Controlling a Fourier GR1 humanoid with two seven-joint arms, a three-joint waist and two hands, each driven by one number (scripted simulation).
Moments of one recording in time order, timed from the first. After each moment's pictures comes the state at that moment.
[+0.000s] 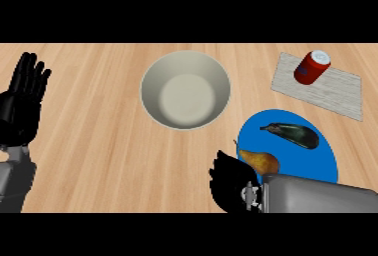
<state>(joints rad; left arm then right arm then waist) -0.27 0.39 0.11 -1.45 0.23 0.11 -0.05 -0.93 -0.55 1.20 -1.71 0.63 1.05 0.20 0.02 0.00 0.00</state>
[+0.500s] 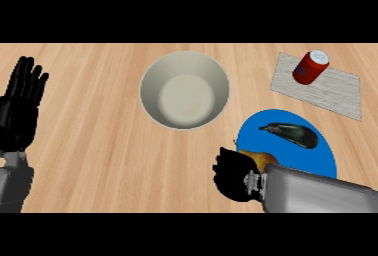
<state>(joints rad) -0.24 0.38 0.13 -1.49 0.22 0.09 -0.03 -0.91 -0.55 1.23 -1.59 0.82 0.95 -0.02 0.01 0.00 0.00</state>
